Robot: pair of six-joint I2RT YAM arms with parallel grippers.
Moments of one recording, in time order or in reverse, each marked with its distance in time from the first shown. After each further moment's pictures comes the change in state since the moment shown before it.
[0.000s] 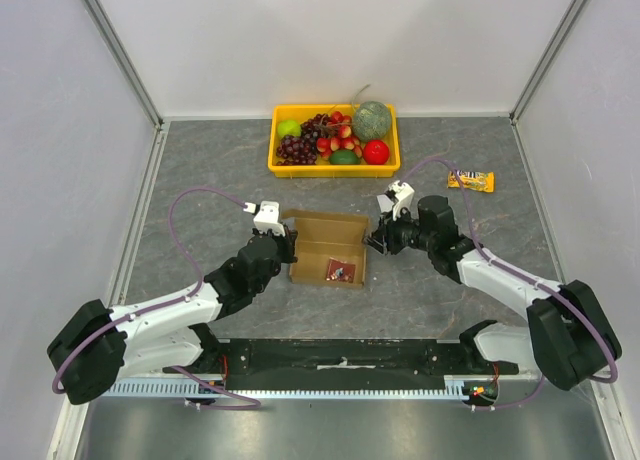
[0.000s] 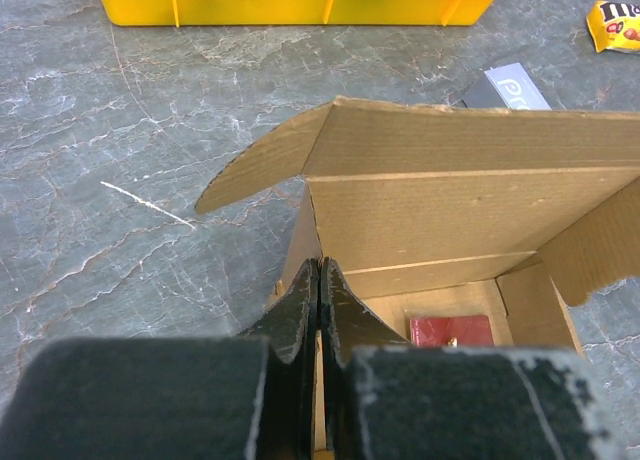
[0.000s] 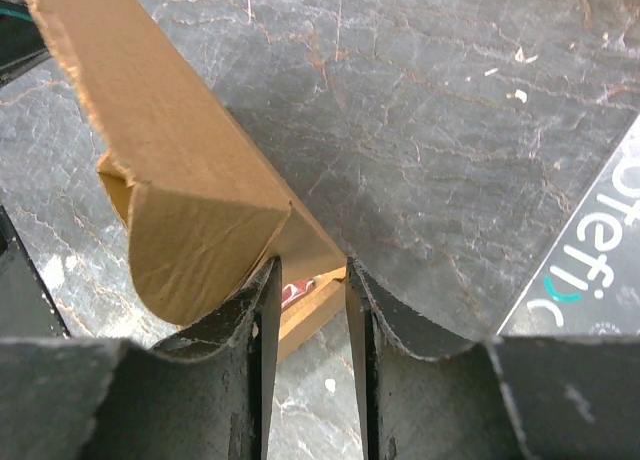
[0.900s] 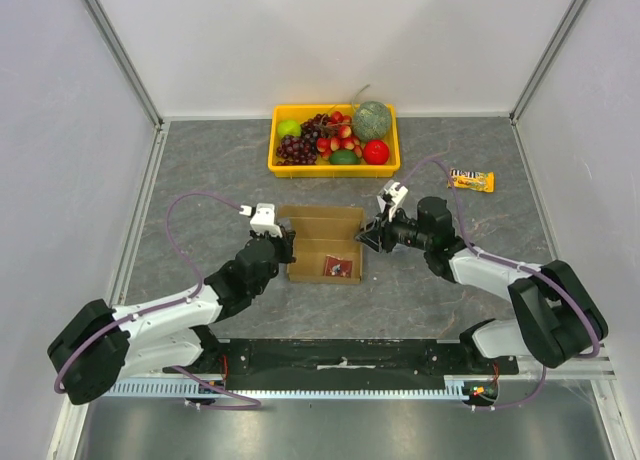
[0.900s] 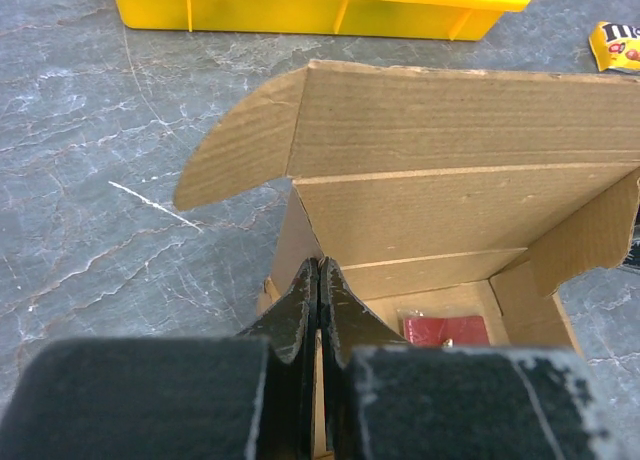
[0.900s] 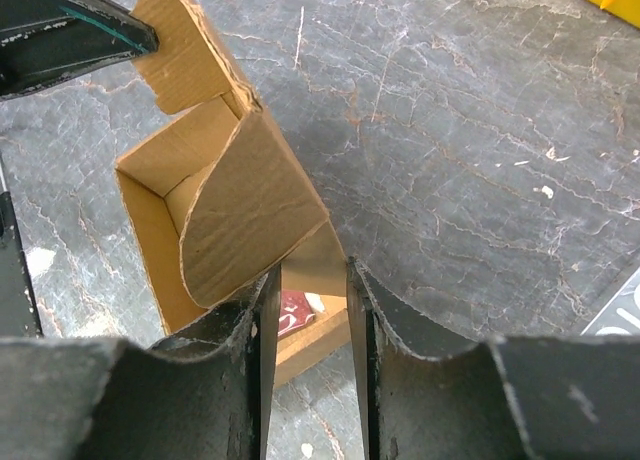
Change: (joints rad) left arm 0.008 0.013 -0.036 0.074 -0.020 -0.004; right arm -0.009 0.135 -0.039 0.332 -0.138 -0.072
